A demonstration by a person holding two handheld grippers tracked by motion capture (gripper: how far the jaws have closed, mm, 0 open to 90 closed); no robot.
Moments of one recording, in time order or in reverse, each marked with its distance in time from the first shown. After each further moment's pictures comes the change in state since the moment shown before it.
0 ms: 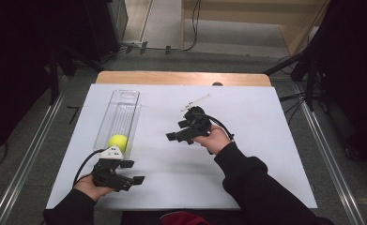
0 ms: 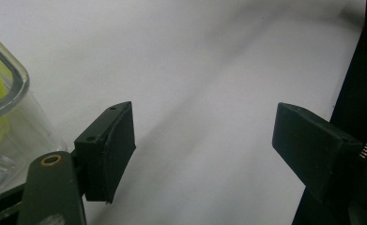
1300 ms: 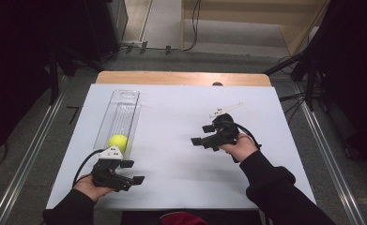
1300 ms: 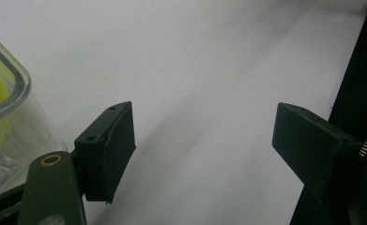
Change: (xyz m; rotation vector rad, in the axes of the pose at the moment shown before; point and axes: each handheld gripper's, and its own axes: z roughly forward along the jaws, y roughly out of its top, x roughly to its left) left arm -0.001 0.000 -0.002 -0.002 0.001 0.002; right arm -0.019 -0.053 -0.056 -0.048 -0.062 0.030
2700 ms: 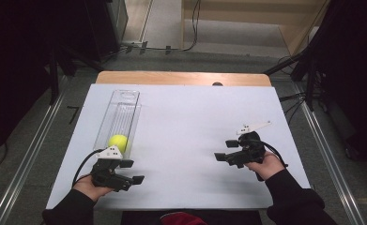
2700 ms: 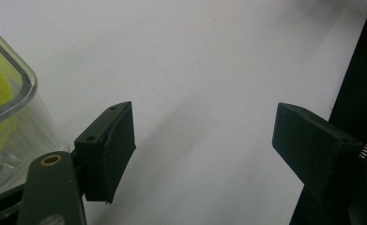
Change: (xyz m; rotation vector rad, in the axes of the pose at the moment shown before) left arm 0.000 0.000 -0.001 -0.006 0.005 -0.006; right arm -0.009 -0.070 -0.045 -0.006 -0.047 0.053
